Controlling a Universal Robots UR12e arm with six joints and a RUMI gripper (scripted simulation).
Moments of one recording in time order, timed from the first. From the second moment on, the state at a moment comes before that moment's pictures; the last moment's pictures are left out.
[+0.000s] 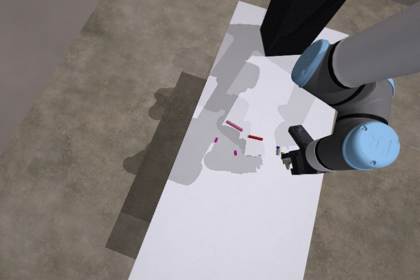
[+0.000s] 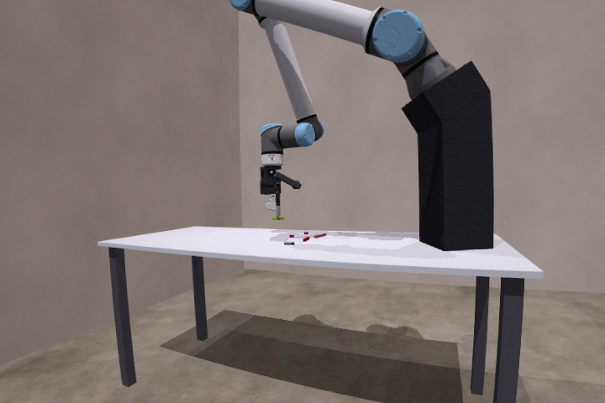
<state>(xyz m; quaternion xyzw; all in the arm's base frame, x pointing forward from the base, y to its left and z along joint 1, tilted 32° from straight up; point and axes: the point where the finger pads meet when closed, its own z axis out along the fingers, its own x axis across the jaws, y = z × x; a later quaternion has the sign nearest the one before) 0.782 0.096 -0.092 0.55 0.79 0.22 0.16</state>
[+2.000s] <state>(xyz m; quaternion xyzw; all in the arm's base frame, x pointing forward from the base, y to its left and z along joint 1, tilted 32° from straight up) 0.816 0.130 -0.156 0.63 0.73 0.24 0.14</state>
